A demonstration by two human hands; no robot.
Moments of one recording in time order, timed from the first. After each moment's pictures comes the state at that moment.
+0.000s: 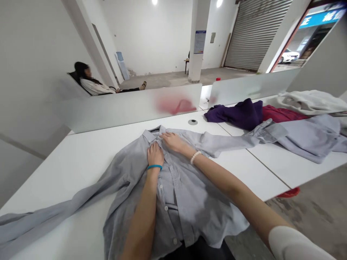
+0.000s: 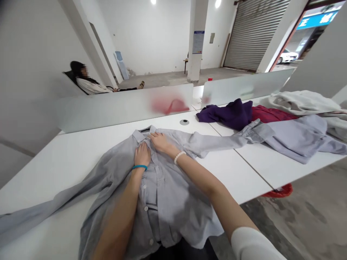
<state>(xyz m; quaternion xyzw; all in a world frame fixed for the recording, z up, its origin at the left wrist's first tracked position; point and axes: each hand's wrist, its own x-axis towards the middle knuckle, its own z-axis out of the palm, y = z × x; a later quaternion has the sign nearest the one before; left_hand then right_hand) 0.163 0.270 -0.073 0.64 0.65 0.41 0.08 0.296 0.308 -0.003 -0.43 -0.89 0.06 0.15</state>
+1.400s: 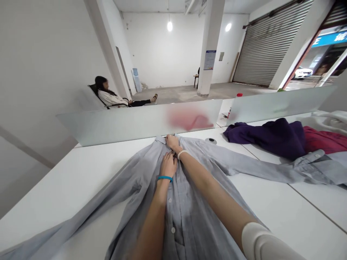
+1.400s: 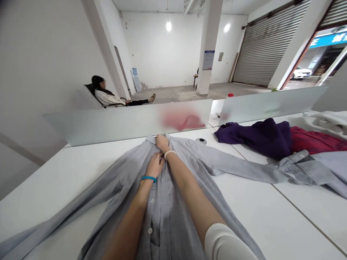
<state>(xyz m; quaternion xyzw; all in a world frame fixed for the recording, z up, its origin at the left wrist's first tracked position) 0.148 0.363 -0.068 0.72 0.62 0.30 0.09 0.198 0.501 -0.029 -0.58 -0.79 0.10 0.17</state>
